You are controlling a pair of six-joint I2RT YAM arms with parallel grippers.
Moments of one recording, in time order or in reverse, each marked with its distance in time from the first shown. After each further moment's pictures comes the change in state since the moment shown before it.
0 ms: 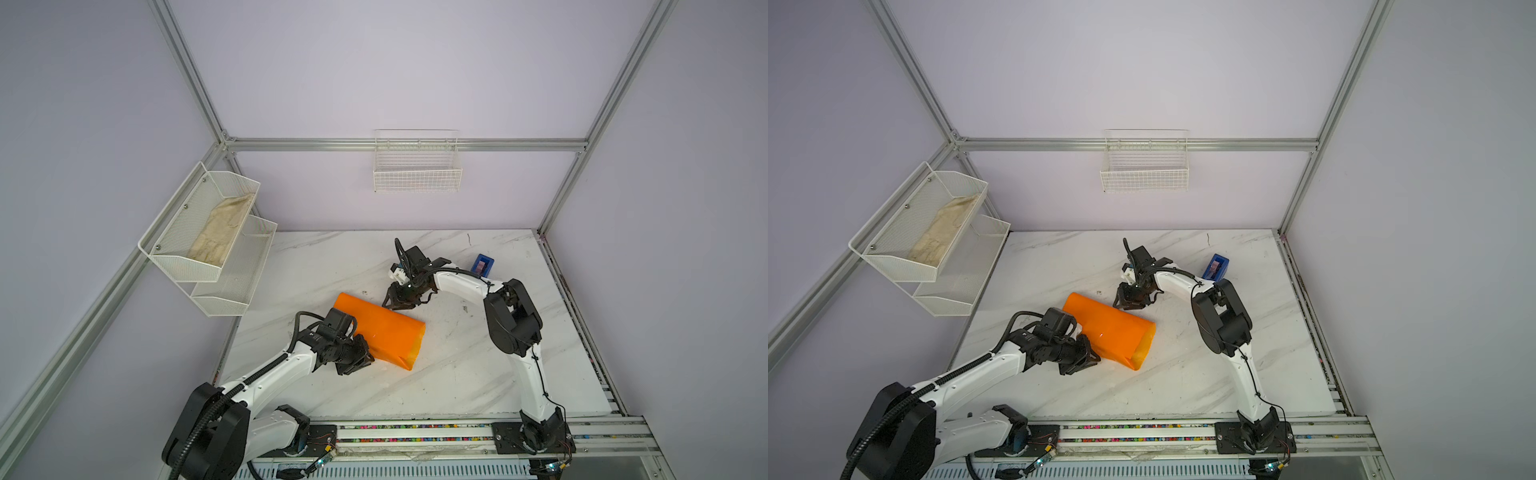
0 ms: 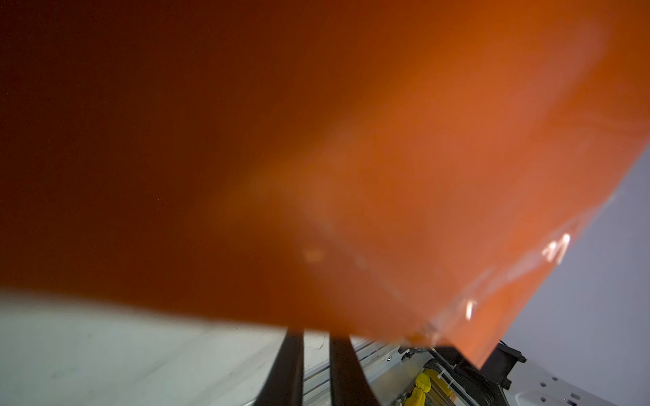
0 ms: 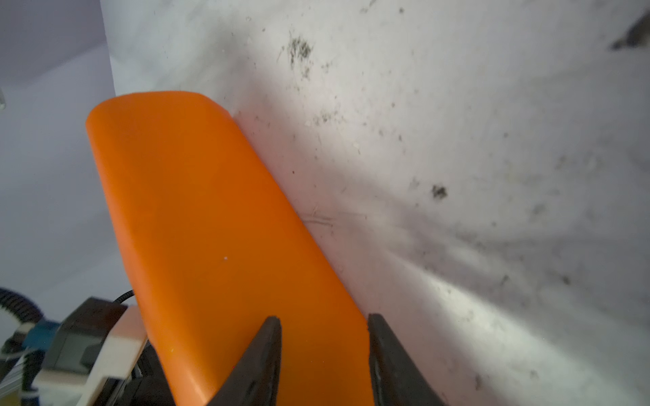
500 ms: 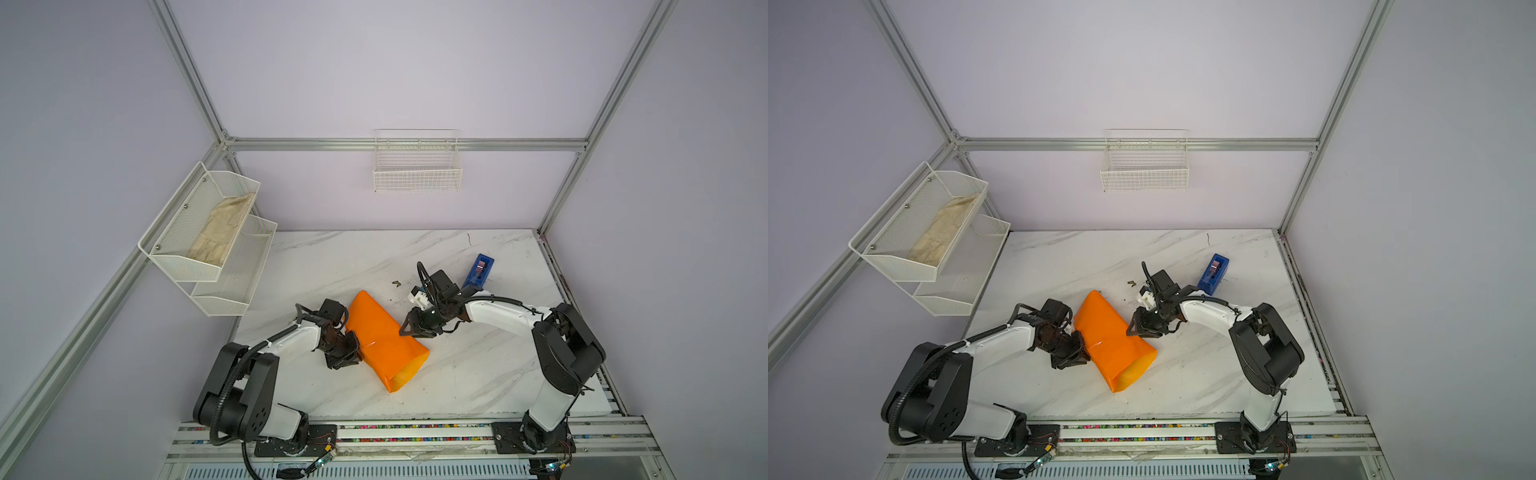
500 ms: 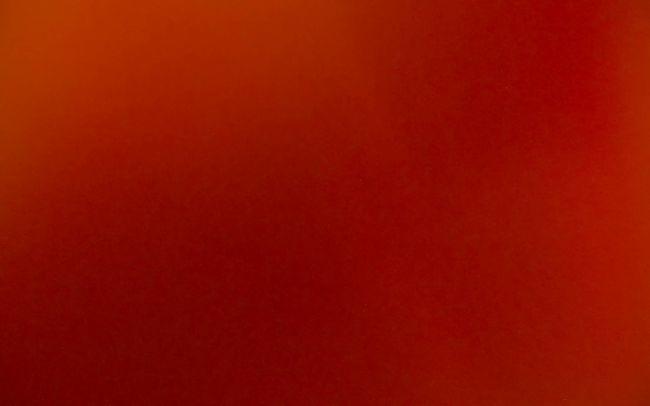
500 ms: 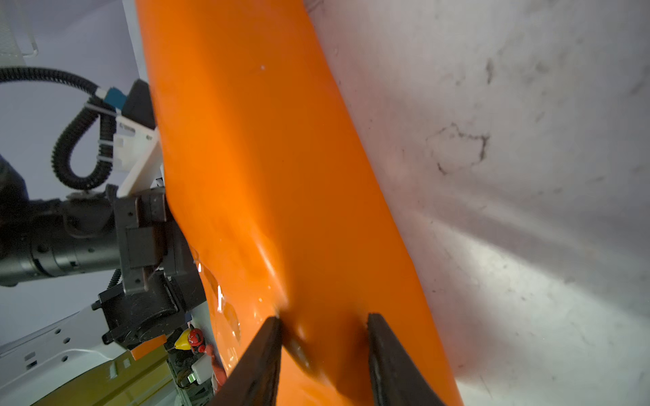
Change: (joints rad) left arm 0.156 0.280 0.132 -0.120 0.004 0.253; right arm 0.042 -0.435 -0.576 0.203 -0.035 0.185
